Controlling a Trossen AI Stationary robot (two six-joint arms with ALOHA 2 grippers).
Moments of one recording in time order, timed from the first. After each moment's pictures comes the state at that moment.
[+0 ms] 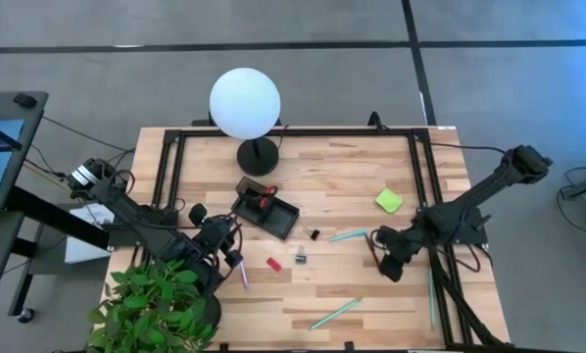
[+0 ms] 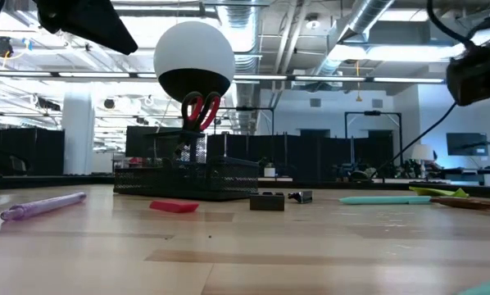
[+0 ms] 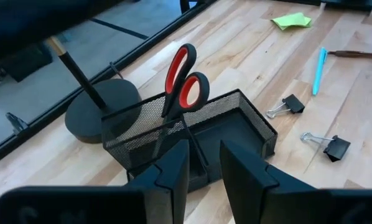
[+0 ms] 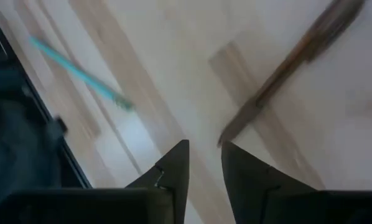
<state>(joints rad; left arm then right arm) -0.66 1.41 1.03 -1.02 -1.06 -1.21 0.54 1.04 0.48 -0.49 -0.13 1.20</state>
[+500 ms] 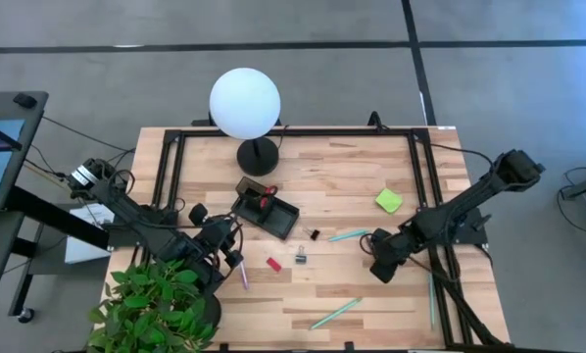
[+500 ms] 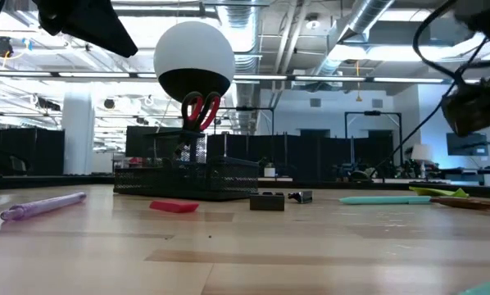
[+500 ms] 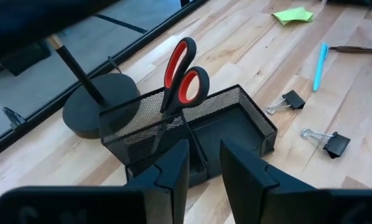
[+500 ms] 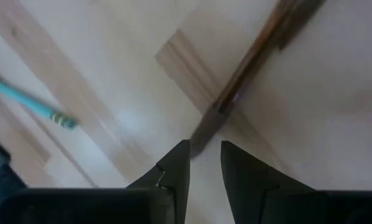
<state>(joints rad) -0.66 1.41 1.03 -1.01 -1.03 -1.21 0.51 1.24 0.48 -0.45 -0.18 1.25</state>
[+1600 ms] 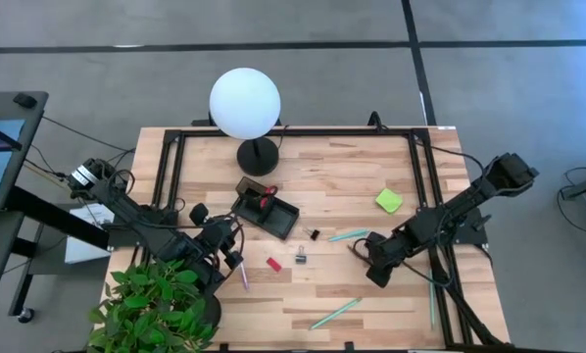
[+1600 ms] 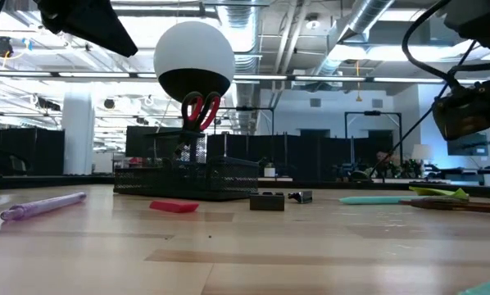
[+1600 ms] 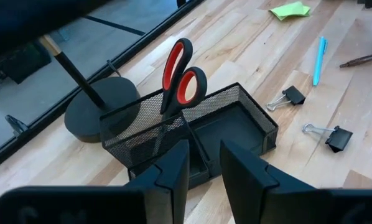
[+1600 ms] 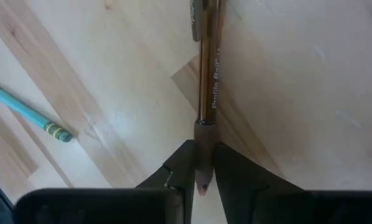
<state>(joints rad) -0.66 1.41 1.03 -1.00 -1.03 -1.16 0.48 1.38 0.49 -0.39 -0.11 1.12</state>
